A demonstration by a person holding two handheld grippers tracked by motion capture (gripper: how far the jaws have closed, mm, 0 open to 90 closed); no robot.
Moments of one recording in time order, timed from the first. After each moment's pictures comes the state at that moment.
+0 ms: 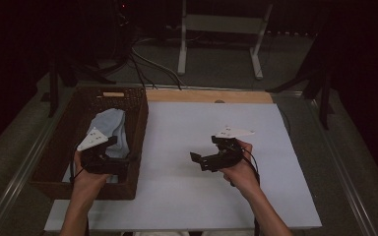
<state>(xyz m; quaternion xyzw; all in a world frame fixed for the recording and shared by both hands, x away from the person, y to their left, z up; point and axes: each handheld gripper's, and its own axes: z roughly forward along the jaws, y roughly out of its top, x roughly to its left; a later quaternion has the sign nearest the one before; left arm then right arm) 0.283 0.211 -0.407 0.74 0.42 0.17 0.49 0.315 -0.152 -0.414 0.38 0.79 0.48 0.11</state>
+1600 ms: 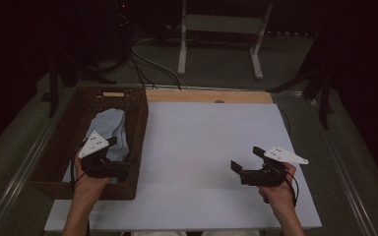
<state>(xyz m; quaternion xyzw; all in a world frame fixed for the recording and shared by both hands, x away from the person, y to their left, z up) 0.274 0.208 -0.410 0.74 0.41 0.20 0.49 0.264 -0.253 -0.429 0.43 0.72 0.51 0.19</state>
